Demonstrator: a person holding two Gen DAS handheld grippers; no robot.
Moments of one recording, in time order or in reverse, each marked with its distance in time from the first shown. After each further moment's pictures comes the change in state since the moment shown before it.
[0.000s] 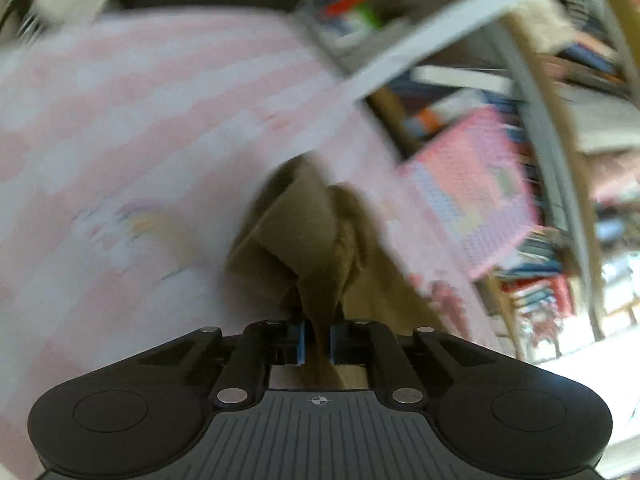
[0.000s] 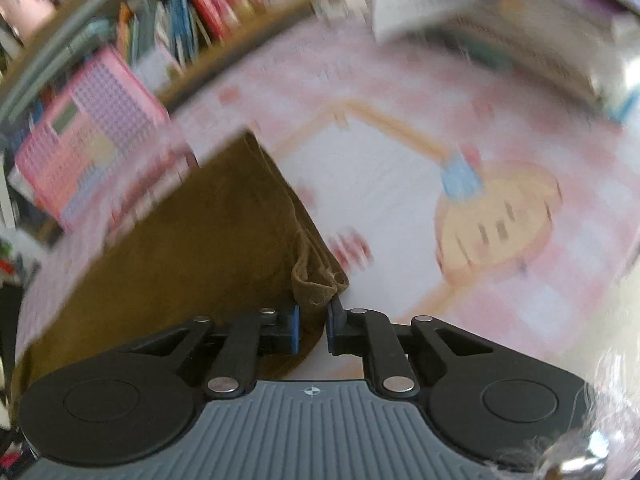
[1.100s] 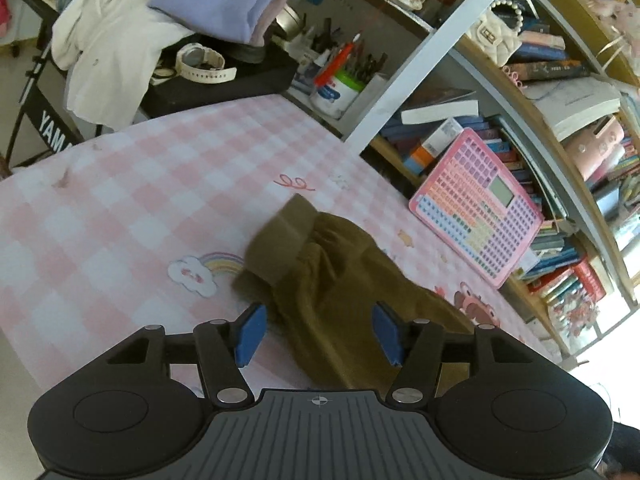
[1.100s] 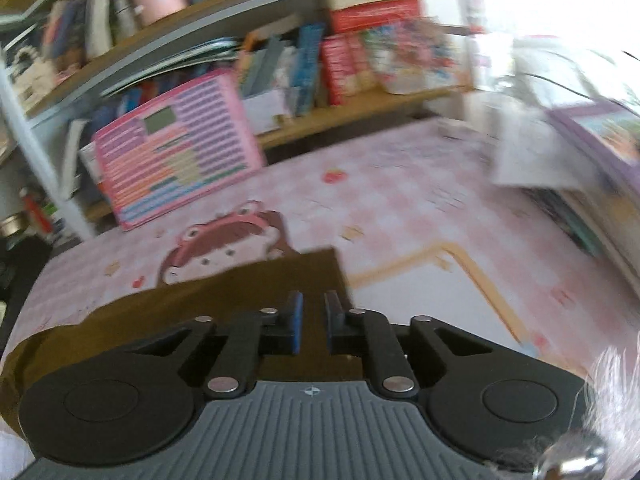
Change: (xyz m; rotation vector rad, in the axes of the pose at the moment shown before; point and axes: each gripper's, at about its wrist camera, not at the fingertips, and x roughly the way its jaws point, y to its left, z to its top) left arm -0.072 0.000 -0.028 0.166 -0.181 0.141; right arm 0.015 0.053 0.047 -0.371 -0.085 0.135
